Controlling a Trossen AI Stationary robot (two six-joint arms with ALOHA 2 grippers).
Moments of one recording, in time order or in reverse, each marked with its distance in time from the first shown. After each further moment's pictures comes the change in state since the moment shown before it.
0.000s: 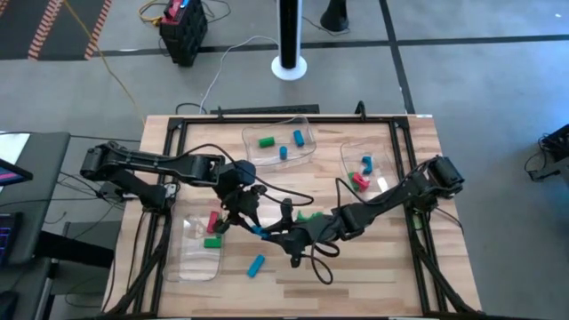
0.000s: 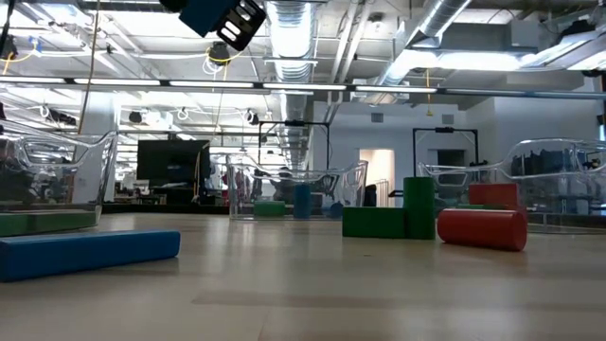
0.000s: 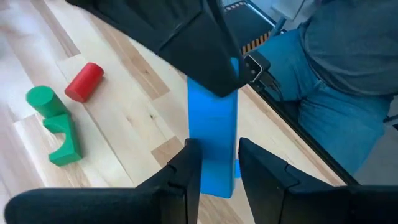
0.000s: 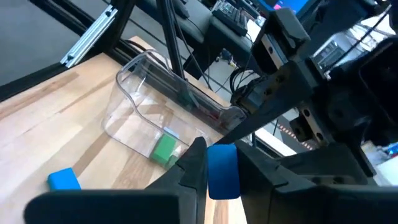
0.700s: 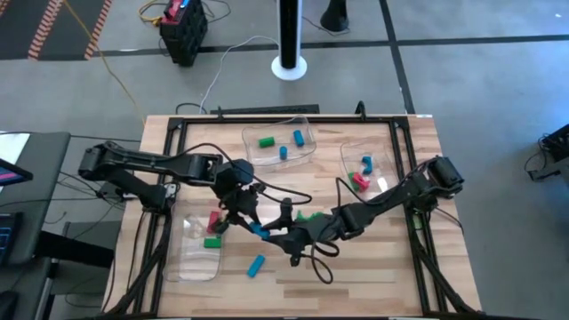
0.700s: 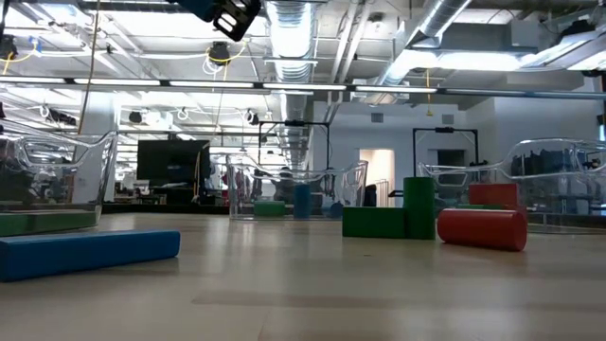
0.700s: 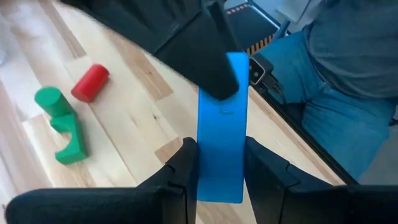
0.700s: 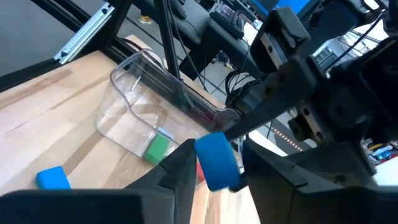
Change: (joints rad) left arm 0.000 -0.019 0.000 0.002 -0.026 -0.006; right arm 0.009 0.000 0.000 0.015 -0.003 -0.040
